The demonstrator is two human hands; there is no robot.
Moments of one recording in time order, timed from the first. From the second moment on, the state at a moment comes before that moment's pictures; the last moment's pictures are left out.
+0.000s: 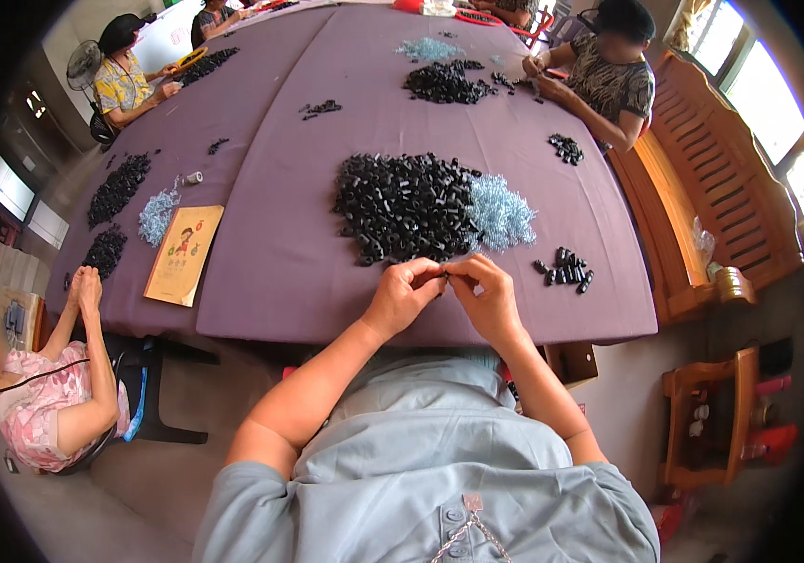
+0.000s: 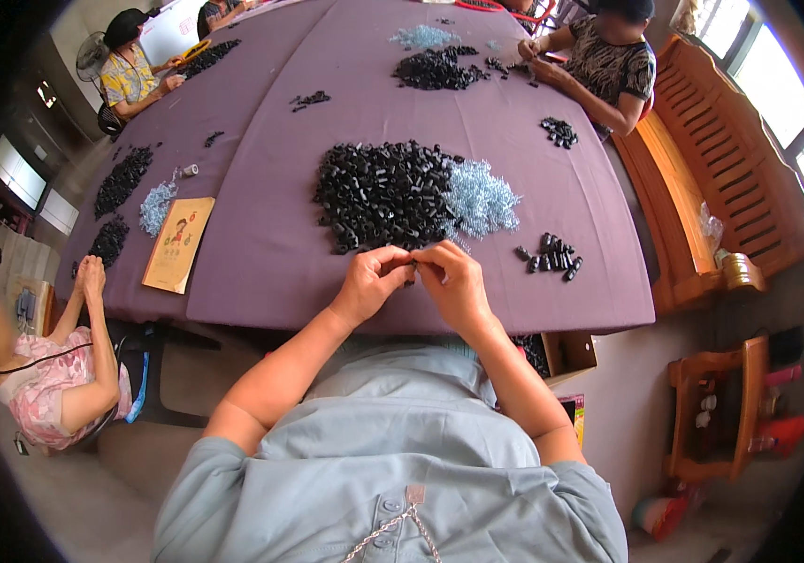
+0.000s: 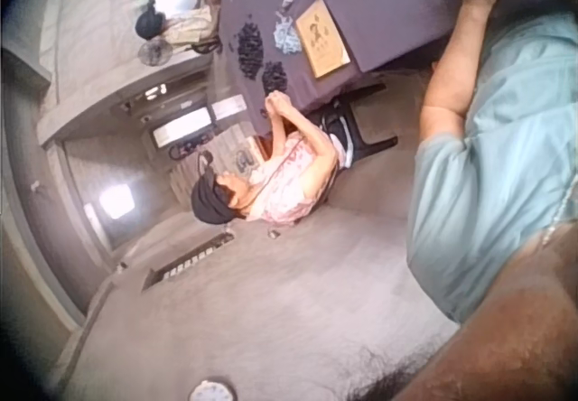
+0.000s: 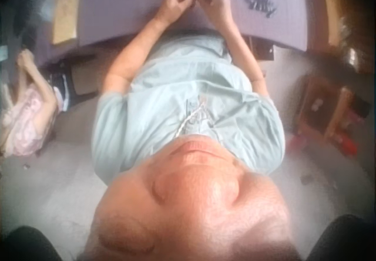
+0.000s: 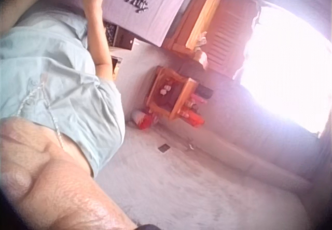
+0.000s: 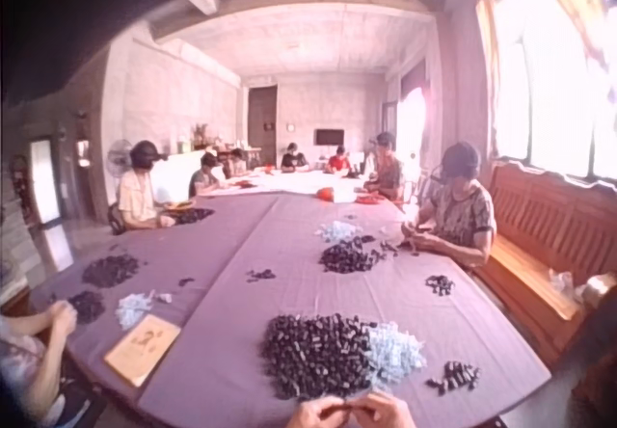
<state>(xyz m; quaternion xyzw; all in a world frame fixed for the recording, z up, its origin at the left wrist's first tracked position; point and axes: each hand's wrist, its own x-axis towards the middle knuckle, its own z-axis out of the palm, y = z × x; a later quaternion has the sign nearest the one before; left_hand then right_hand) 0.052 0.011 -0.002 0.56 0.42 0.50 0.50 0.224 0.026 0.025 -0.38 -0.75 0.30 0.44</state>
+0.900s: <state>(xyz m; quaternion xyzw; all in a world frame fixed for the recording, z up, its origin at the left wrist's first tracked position) 0.083 0.013 -0.004 0.50 0.43 0.51 0.56 0.224 0.022 0.011 -0.36 -0.85 0.10 0.38</state>
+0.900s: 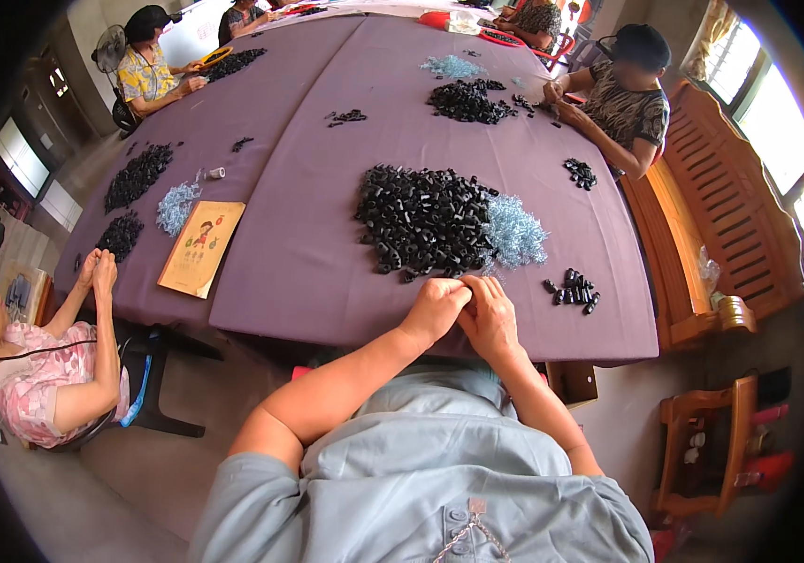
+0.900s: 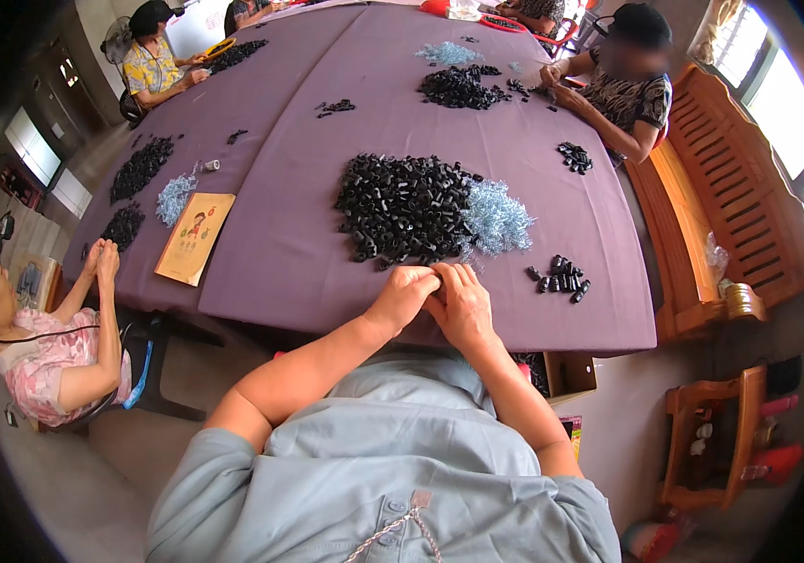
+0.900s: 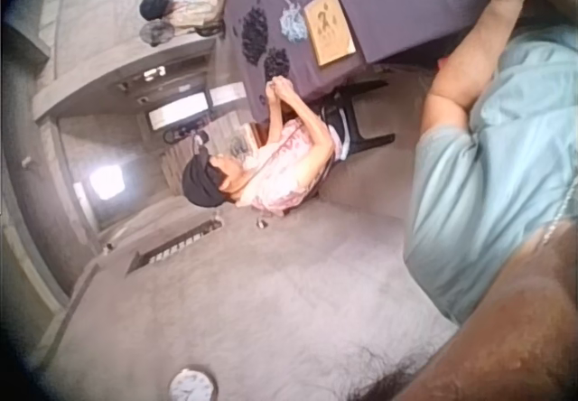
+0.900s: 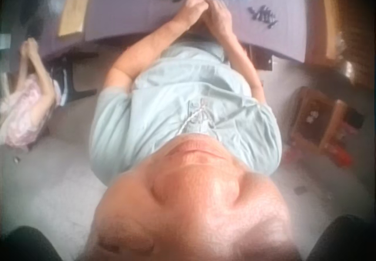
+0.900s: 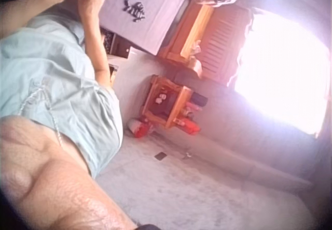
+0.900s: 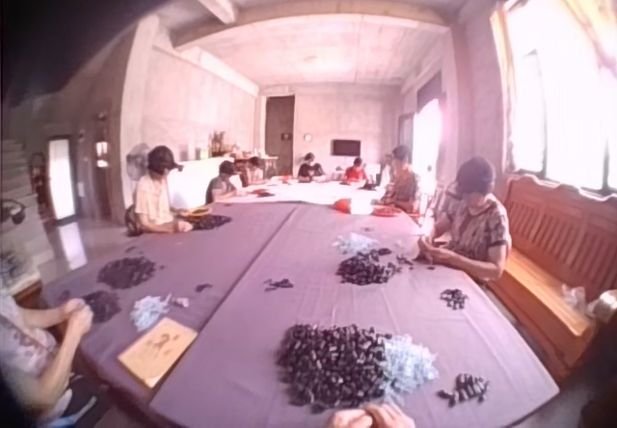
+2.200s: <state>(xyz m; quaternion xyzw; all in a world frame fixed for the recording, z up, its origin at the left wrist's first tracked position) 0.080 0.021 -0.018 0.52 0.40 0.47 0.59 0.224 0.020 0.002 -0.37 -0.81 0.19 0.41</state>
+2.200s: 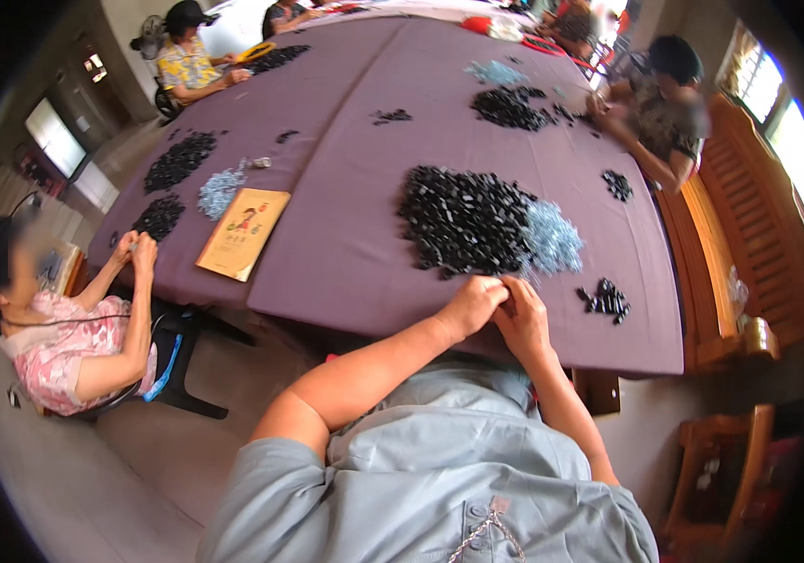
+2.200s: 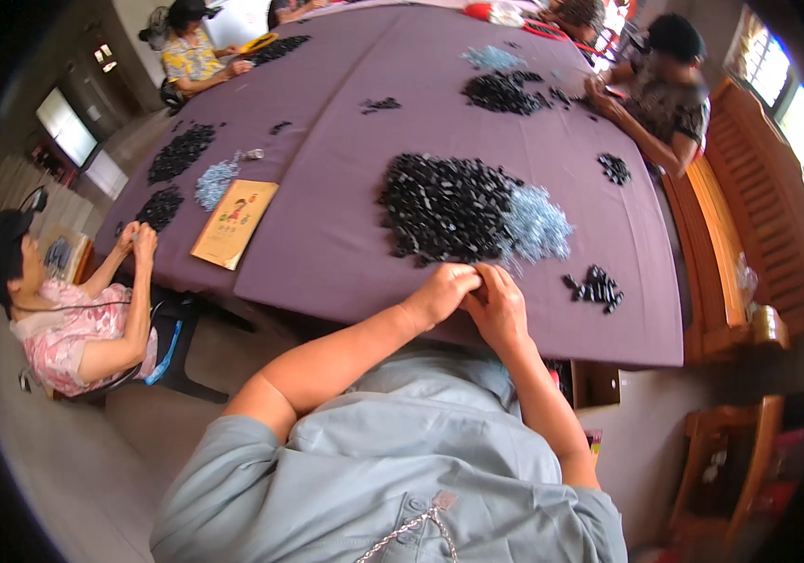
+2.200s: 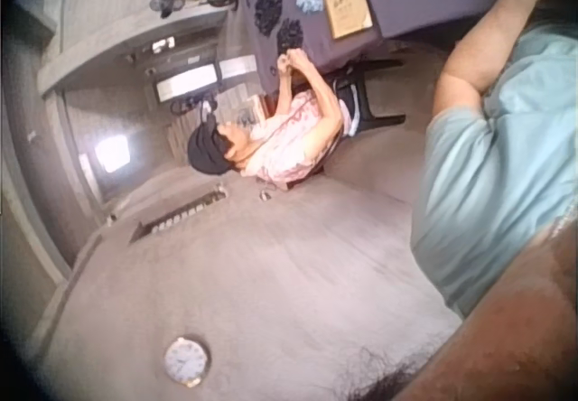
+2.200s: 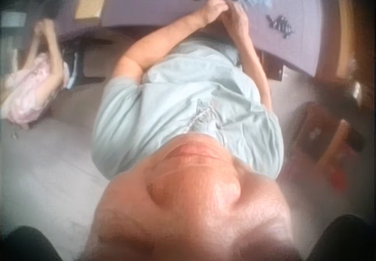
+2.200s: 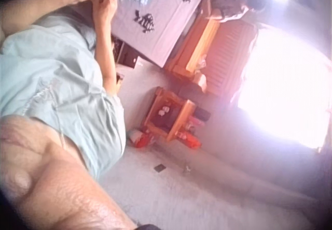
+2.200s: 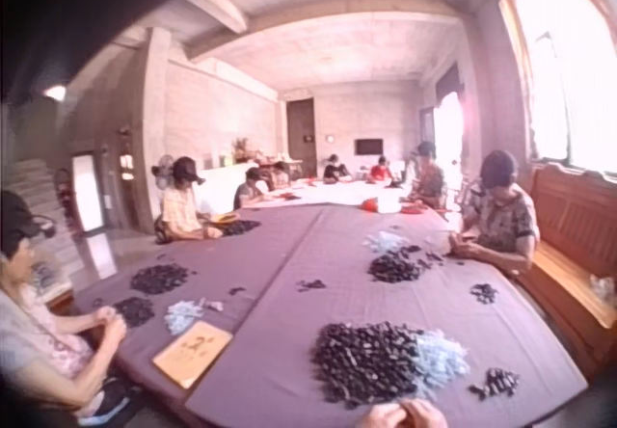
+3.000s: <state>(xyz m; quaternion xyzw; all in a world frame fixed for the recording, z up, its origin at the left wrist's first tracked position) 0.071 0.017 -0.009 0.51 0.36 0.43 0.65 0.229 0.025 -0.003 -0.37 -0.79 0.24 0.43</state>
